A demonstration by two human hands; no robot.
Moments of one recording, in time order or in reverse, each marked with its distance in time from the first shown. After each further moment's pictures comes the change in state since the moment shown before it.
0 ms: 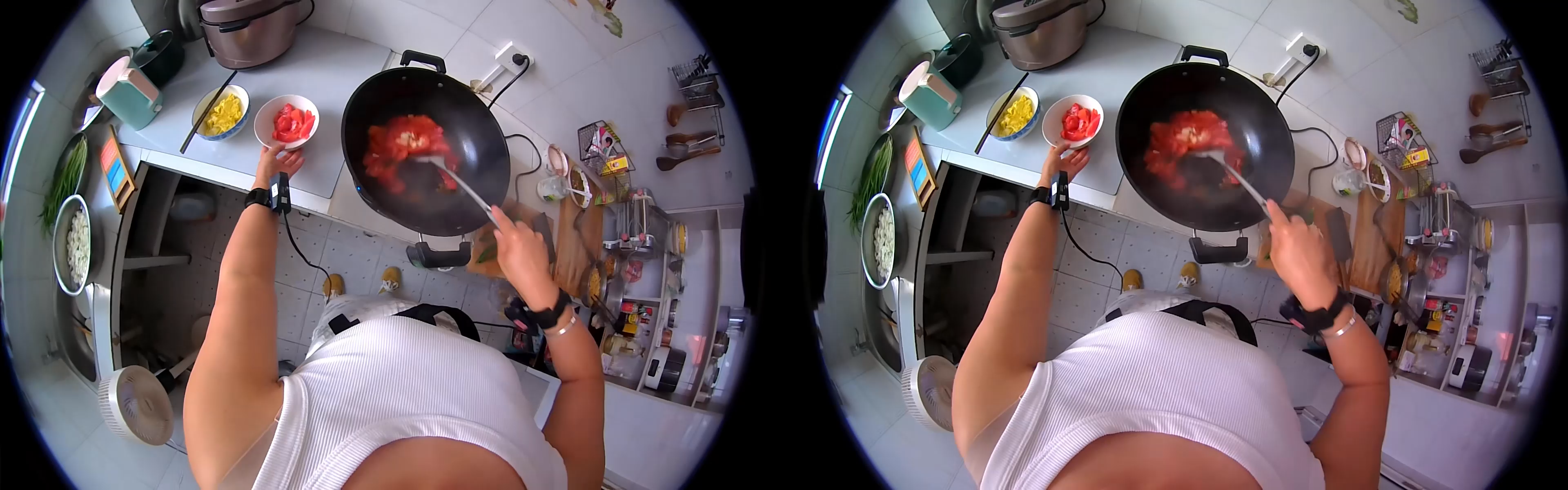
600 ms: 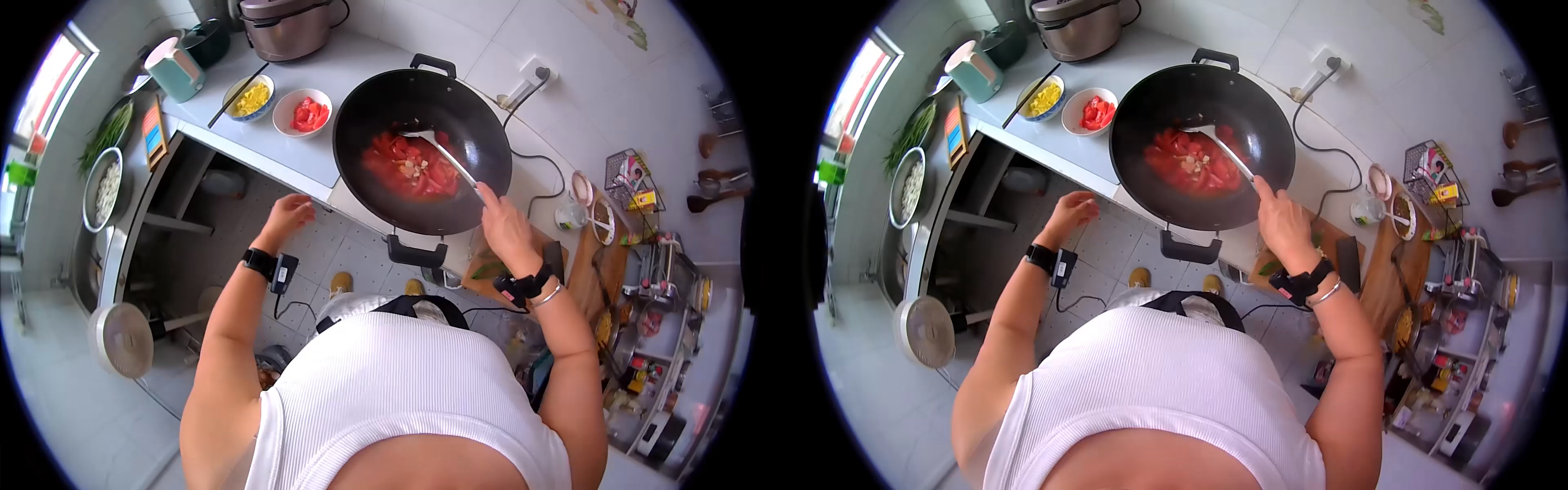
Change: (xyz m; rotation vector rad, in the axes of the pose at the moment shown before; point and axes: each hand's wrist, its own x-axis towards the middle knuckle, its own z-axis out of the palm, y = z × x) left_hand -0.161 -0.080 -0.005 1.030 0.052 0.182; right_hand 0.044 0.068 0.061 0.208 0.058 -0.125
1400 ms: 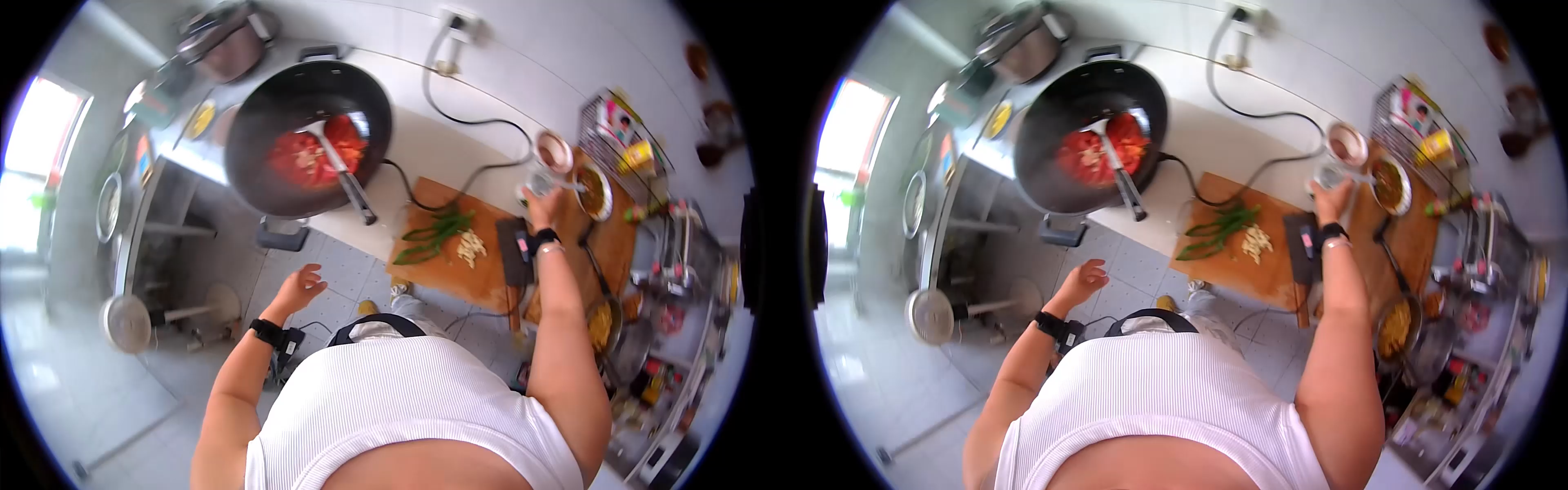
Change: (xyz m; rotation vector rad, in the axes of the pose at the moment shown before) left_hand -0.125 -0.024 0.227 0.637 -0.132 0.019; right_hand -0.043 0.383 0.146 0.559 0.597 0.652
